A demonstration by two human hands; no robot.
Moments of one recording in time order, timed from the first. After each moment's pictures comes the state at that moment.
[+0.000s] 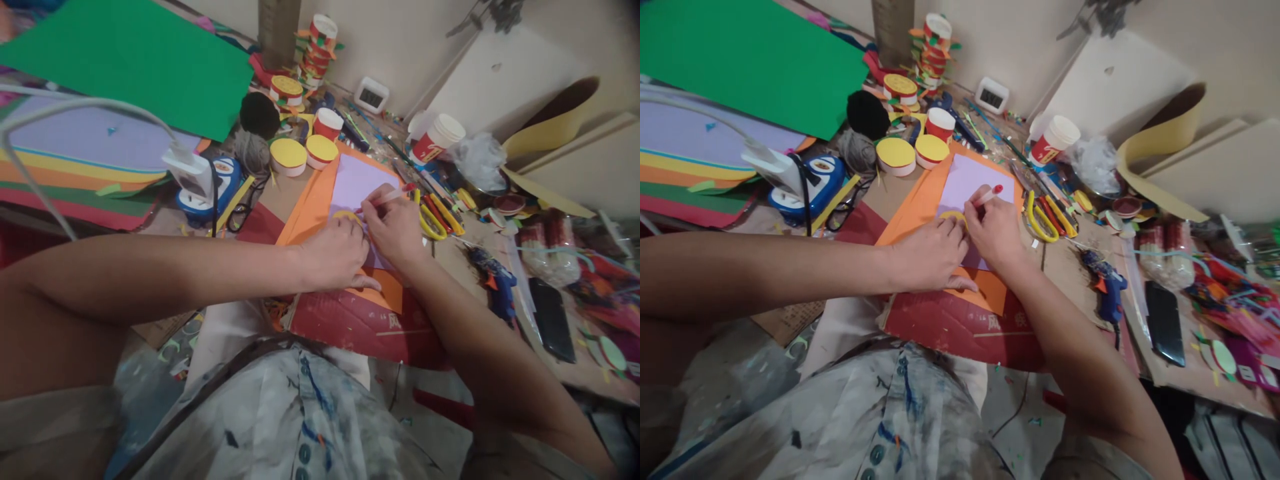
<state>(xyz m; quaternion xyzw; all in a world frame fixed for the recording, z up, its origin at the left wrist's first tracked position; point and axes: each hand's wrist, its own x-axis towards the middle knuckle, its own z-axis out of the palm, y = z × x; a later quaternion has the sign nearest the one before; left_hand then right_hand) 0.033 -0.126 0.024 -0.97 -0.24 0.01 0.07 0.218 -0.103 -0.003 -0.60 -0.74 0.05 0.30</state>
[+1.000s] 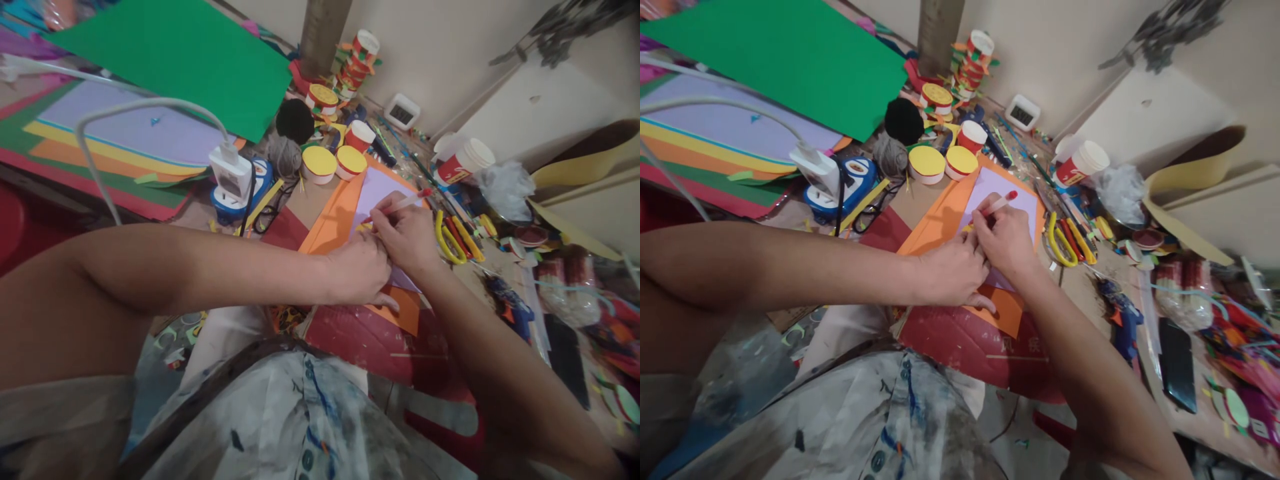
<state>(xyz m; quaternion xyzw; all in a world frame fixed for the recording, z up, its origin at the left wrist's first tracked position) 0.034 -0.129 0.024 -0.97 -0.25 0.00 0.00 0.195 -0.089 0.009 -0.57 -0.76 0.09 0.30</state>
